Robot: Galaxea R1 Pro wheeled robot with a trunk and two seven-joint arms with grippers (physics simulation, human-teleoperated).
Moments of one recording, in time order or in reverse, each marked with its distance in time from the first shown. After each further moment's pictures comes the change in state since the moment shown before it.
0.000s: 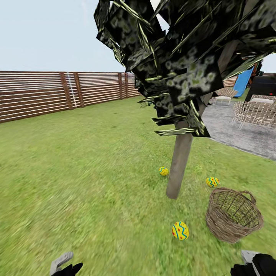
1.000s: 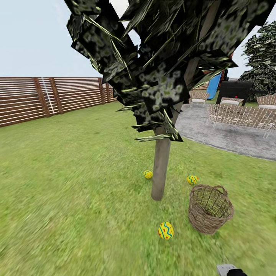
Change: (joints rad) left arm 0.000 0.007 0.000 0.229 -0.060 -0.001 0.000; right arm 0.000 0.163 0.037 0.173 0.161 -0.155 -0.006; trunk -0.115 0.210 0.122
